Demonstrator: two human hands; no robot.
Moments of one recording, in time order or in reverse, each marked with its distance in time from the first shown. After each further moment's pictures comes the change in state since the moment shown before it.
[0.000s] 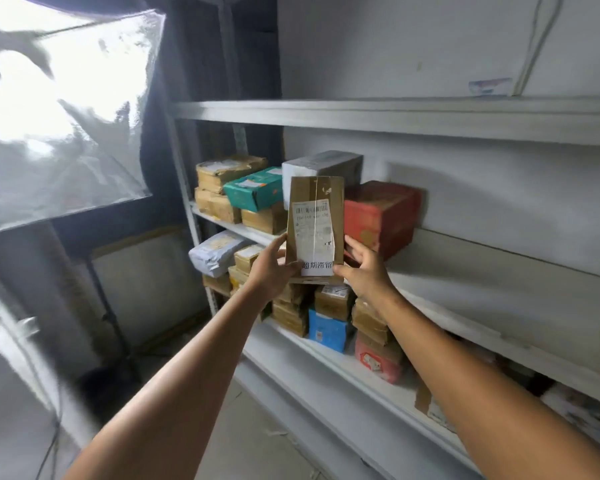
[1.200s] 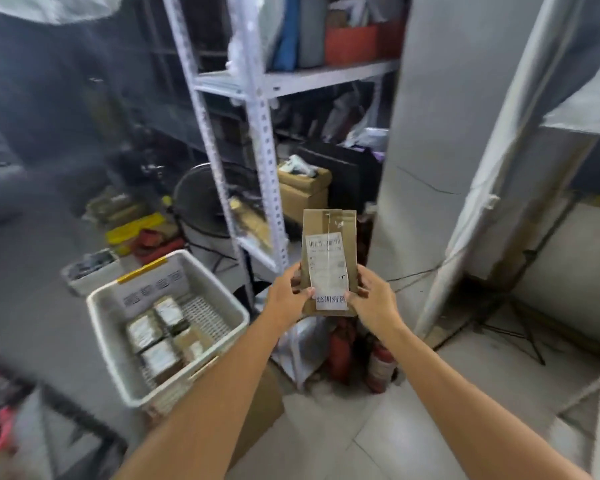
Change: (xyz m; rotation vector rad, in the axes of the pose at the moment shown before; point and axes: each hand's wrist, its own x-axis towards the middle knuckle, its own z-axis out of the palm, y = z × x) left_hand -0.448 -0.128 -0.044 0.167 1.497 -0.710; right_hand -0.280 0.036 0.286 0.125 -1.573 -0.323
